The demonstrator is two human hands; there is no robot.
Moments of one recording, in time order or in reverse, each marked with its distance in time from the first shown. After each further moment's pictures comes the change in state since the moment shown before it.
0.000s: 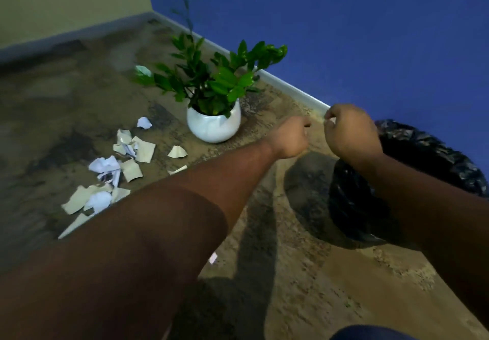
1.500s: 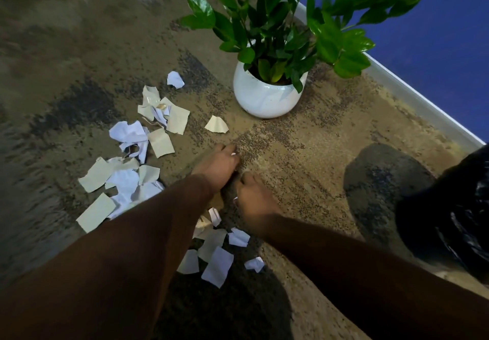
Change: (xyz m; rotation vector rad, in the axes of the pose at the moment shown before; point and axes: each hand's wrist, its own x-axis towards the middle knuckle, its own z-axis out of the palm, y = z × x) left_hand -0.088 -0.317 -0.023 0.745 -0.207 -0.157; right_hand -0.110 -0.214 0.264 0.026 -0.639 -0.439
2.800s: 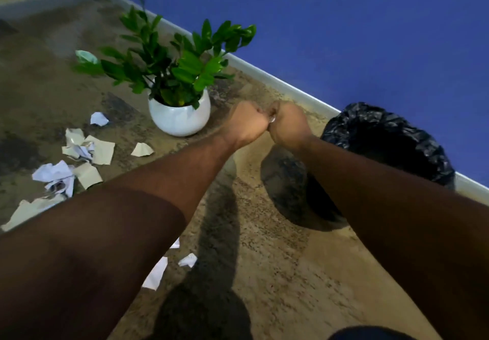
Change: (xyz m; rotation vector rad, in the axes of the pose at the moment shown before) left_hand 0.030 0.227 -0.205 -0.994 0.273 -0.049; right_hand -0.101 0.170 -0.222 0.286 0.480 0.534
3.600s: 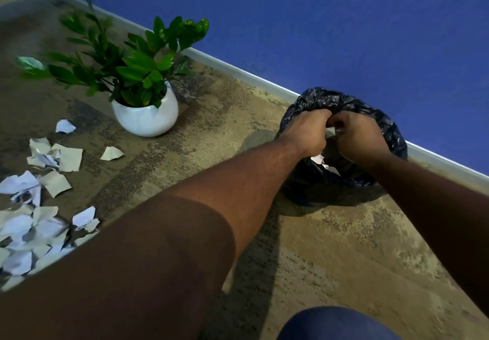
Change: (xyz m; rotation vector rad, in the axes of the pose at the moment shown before) left_hand -0.030 0.103 0.159 0.217 -0.276 0.375; right_hand -0.085 0.160 -0.122 -0.182 0.090 0.085
